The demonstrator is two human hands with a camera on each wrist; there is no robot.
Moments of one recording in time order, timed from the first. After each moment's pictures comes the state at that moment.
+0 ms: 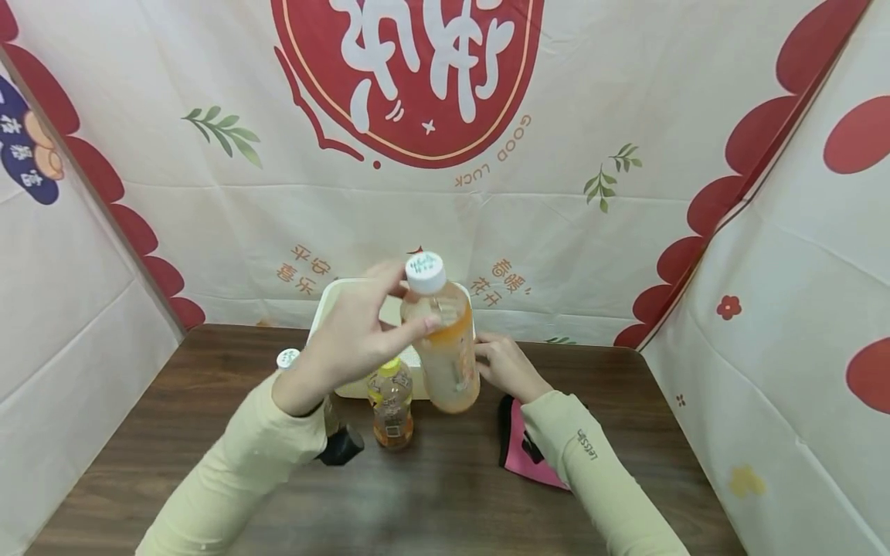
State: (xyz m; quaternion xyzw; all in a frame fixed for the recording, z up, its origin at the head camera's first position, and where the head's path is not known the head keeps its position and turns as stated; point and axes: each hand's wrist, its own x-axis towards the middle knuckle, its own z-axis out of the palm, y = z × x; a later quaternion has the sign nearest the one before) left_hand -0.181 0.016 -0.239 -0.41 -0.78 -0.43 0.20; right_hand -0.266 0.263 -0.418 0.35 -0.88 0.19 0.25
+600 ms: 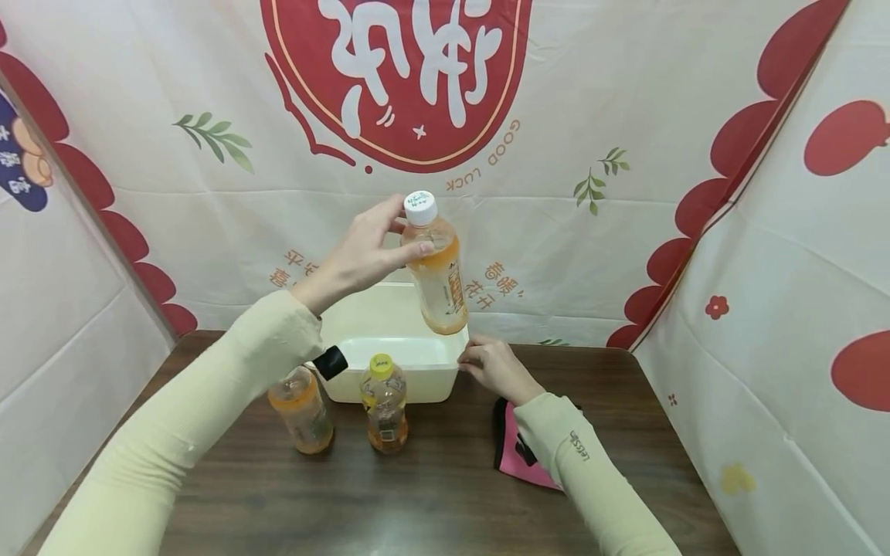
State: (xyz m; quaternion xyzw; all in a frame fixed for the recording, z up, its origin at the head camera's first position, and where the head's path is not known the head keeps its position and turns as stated) left_hand -0.264 0.022 -0.213 -0.36 -0.82 -0.42 0.12; right_hand -0.267 0.262 -0.418 0.38 -0.87 0.22 0.22
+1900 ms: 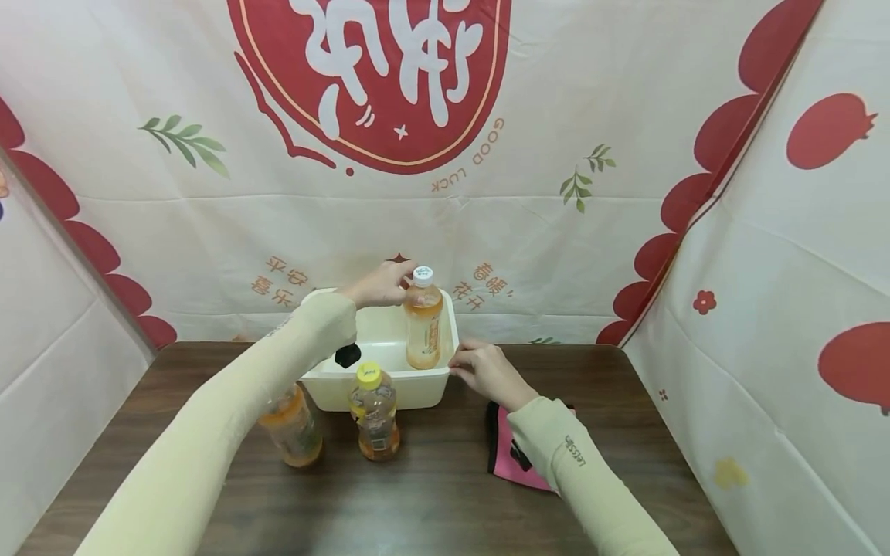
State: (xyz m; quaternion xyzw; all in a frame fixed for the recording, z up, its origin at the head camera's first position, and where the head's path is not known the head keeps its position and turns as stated) left_hand -0.372 0.047 -0.319 -0.39 -0.88 -0.28 -0.06; right_hand -0.264 0.262 -0.418 0.36 -0.88 0.21 0.23
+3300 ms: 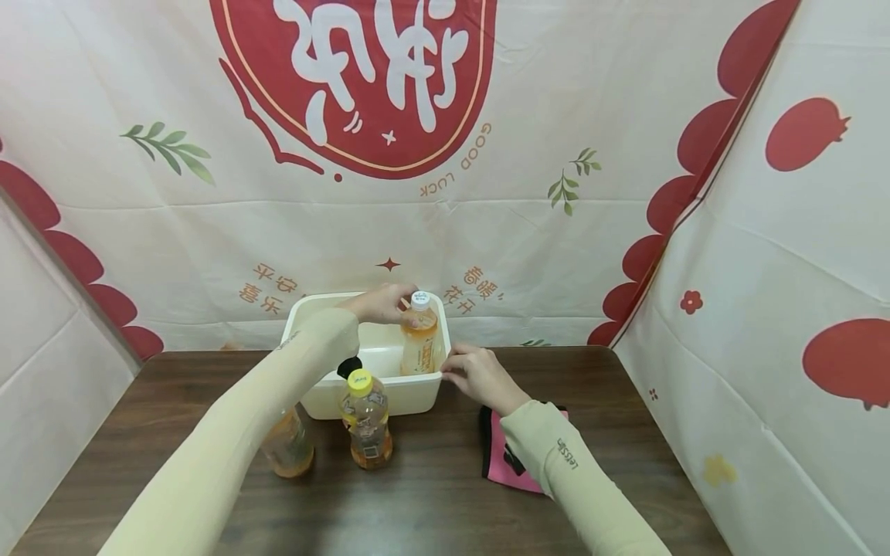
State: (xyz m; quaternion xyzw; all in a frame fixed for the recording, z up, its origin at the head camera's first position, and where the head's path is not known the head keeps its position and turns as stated) left_hand -0.384 0.061 -0.350 -0.37 -0.88 -0.26 -0.15; right_hand -0.259 0.261 -0.416 0.34 -0.89 0.21 0.22
